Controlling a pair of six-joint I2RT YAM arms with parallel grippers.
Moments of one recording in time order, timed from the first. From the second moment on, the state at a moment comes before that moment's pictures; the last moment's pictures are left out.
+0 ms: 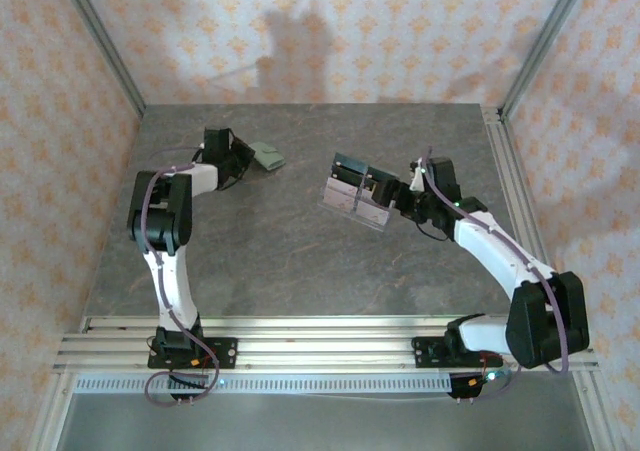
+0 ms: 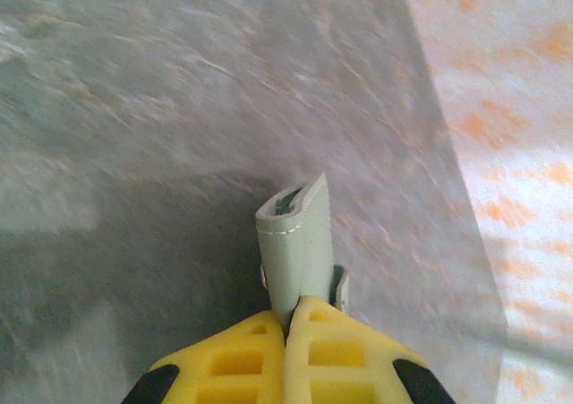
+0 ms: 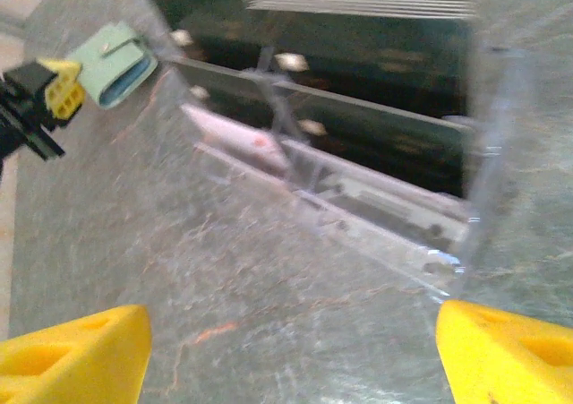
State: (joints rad) left arm -0.01 2.01 1.26 0.11 0.27 -1.05; right arm 0.31 1.28 0.89 -0.39 -0.33 0.61
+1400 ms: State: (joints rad) left arm -0.30 0.96 0.63 -0.29 0.30 -0.83; right arm 0.95 1.70 1.42 -0.56 0.09 0.54
